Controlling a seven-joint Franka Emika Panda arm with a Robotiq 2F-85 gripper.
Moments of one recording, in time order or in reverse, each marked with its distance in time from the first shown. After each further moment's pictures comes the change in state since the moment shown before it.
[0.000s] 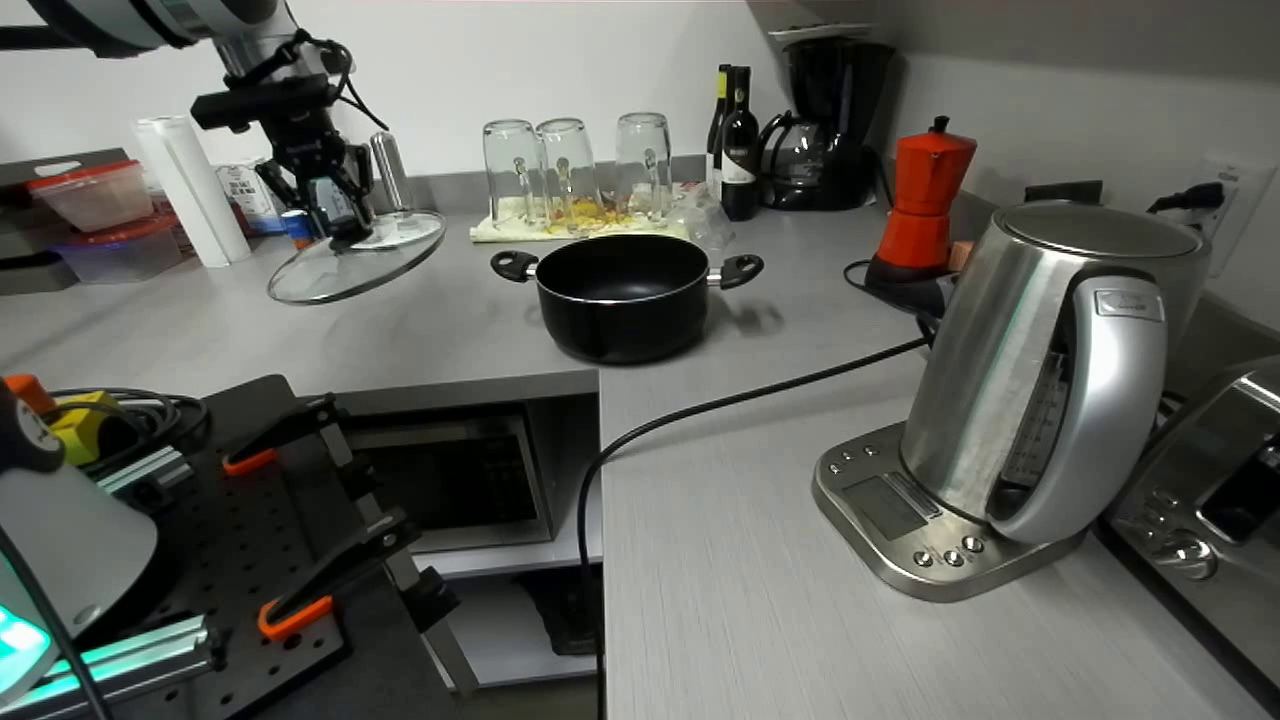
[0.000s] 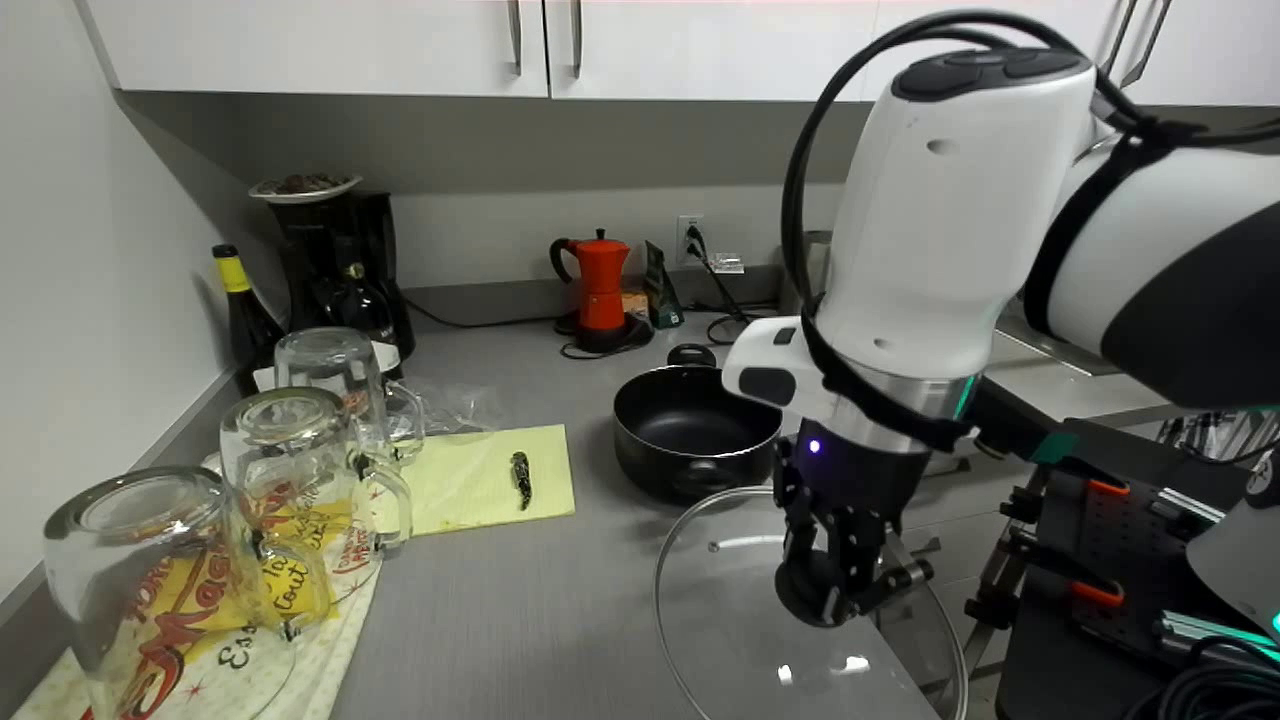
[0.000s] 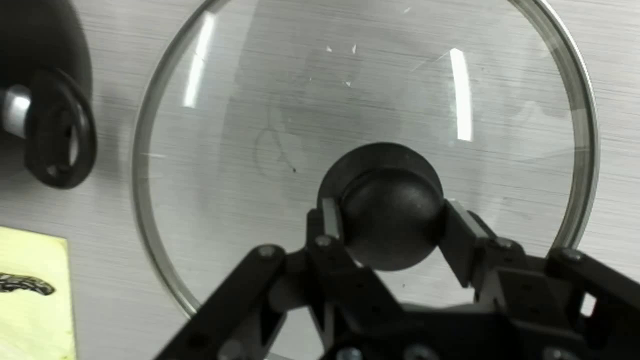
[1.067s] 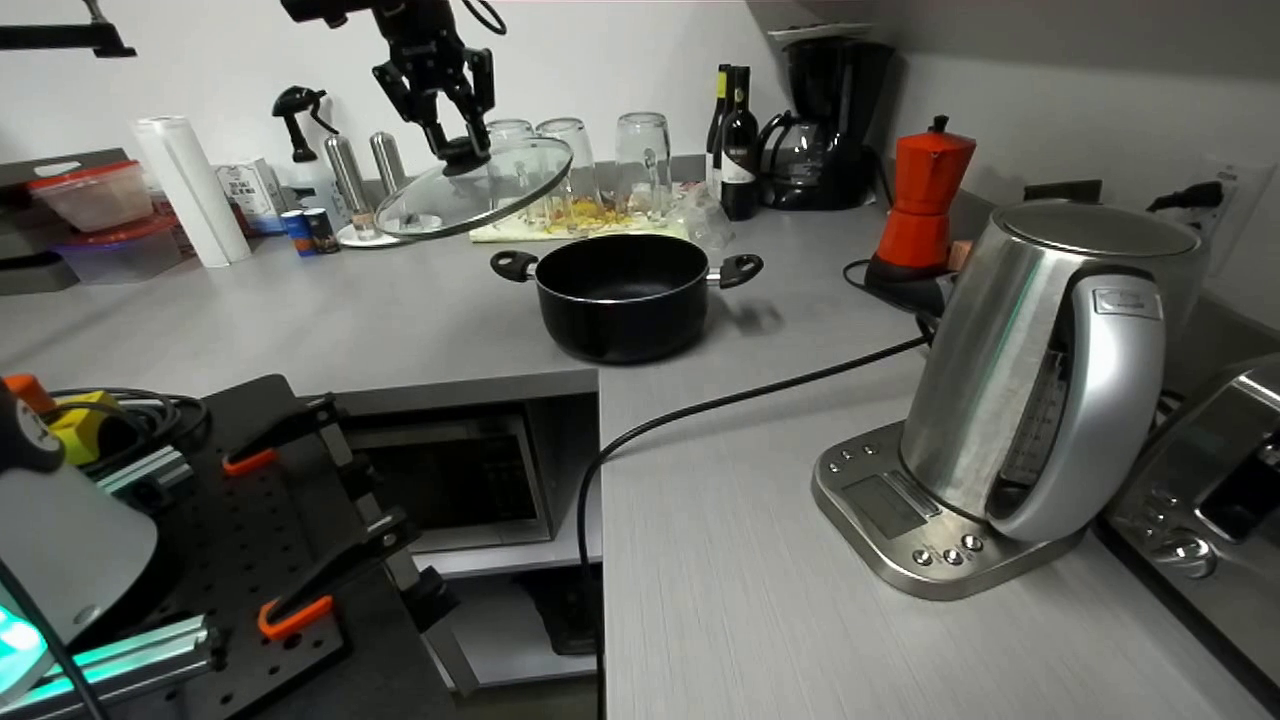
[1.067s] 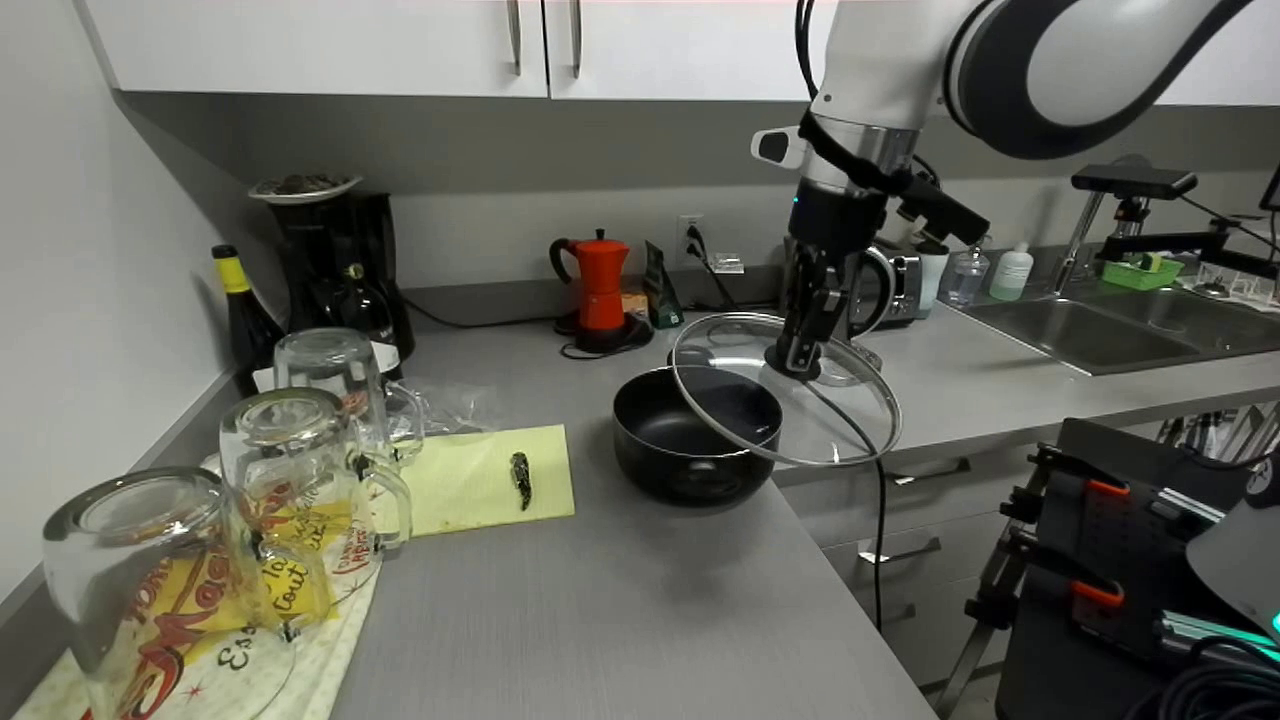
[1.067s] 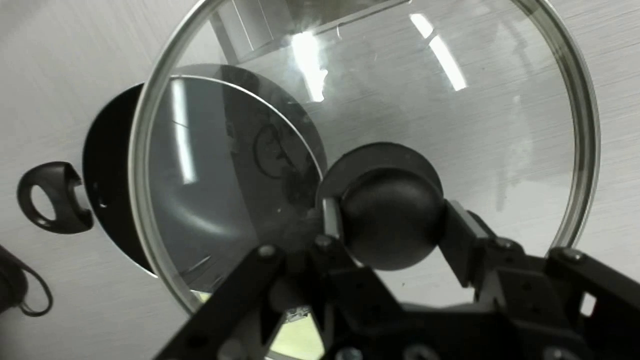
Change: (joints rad) arm -0.266 -0.284 -0.160 -0.069 0.220 -0.076 -0.160
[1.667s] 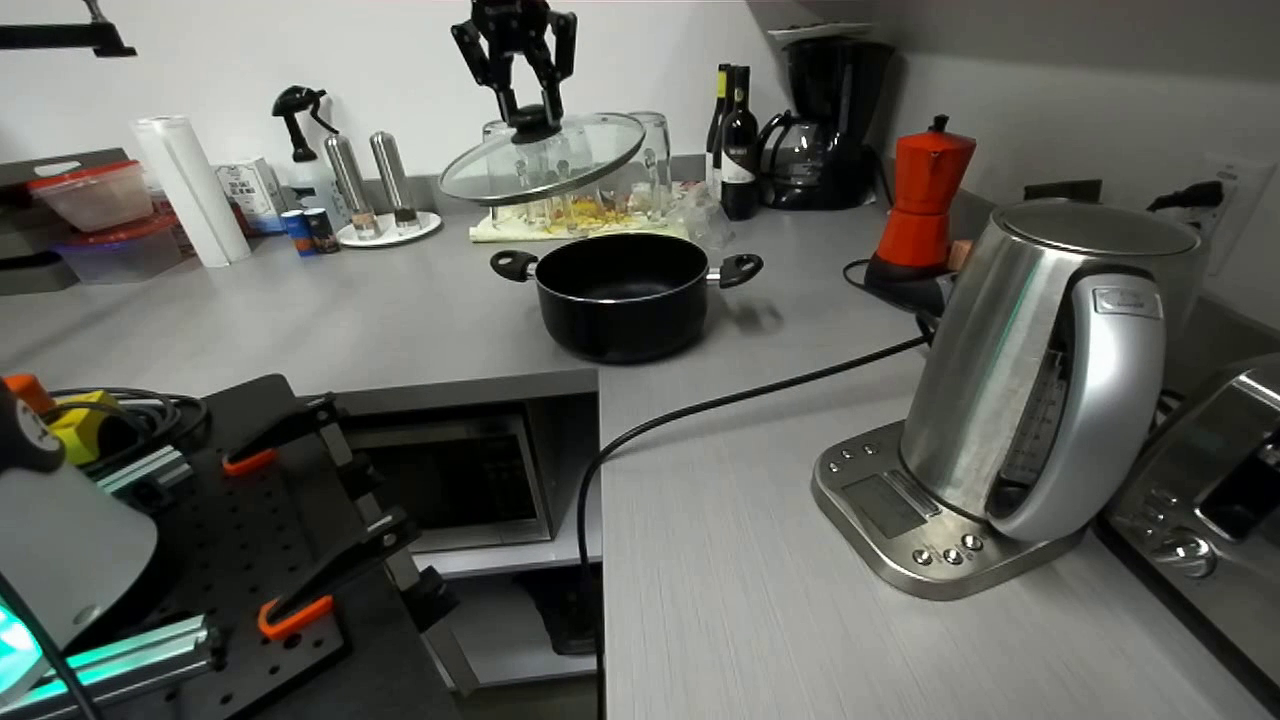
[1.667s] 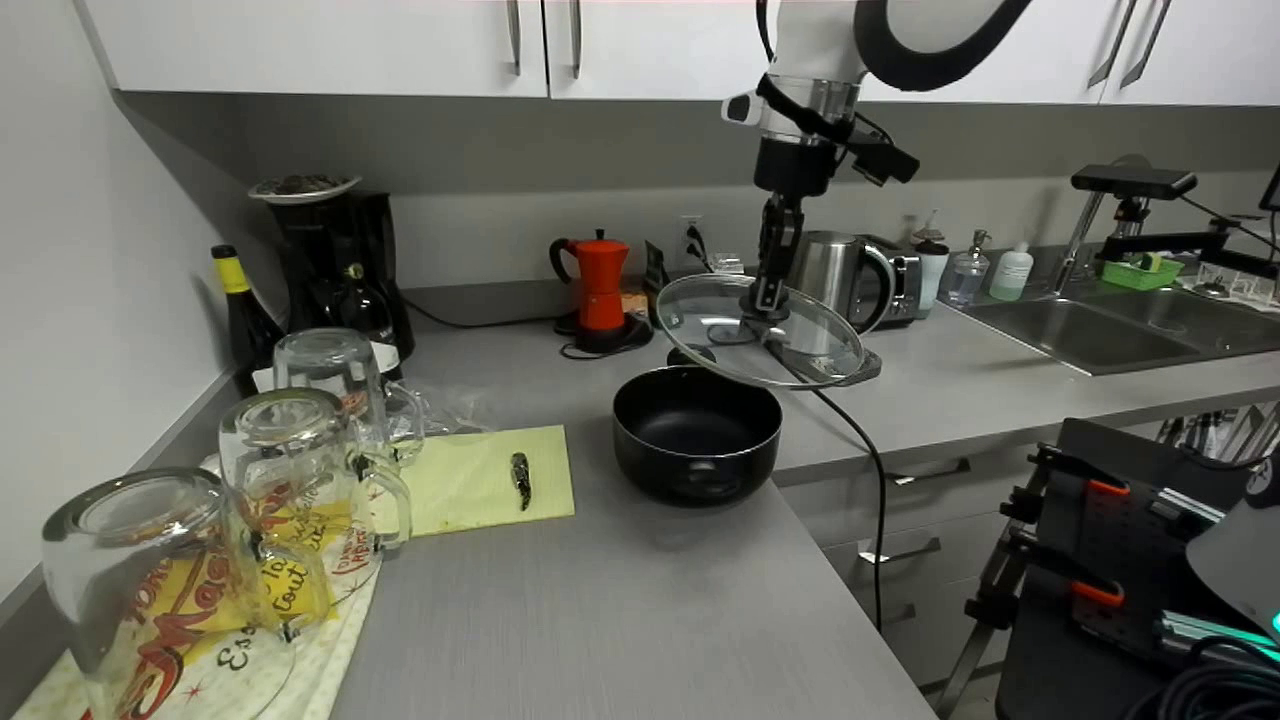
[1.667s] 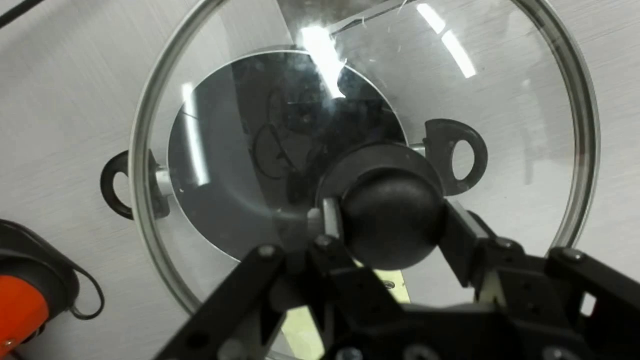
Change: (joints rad) arm -0.077 0.107 -0.087 0.213 0.056 -0.139 -0.161
